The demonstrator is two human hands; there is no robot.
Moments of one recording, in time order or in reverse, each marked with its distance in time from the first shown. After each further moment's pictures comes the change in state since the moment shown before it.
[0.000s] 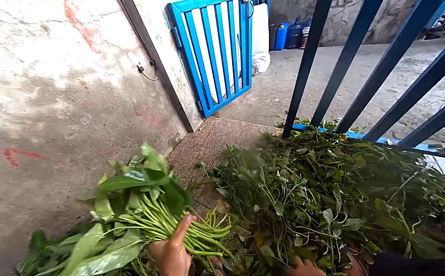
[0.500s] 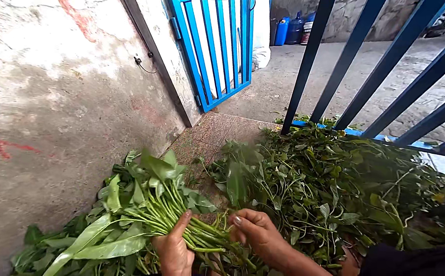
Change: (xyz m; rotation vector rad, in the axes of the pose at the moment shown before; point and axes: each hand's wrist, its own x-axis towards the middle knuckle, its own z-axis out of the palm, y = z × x) left_hand -0.003 -0.008 -0.003 -0.040 0.102 -0.195; right_hand 0.003 -0.126 -0.089 1.543 0.230 -0.933
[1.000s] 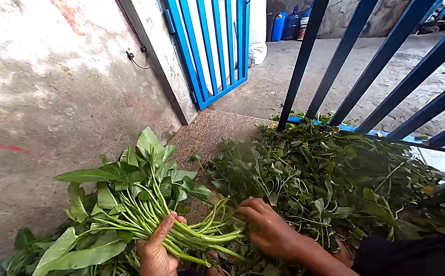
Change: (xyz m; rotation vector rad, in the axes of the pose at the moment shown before) left_hand 0.003 0.021 -0.016 -0.151 -0.261 0.030; right_hand -0.012 -0.028 -0.046 -1.266 -0.203 -0.172
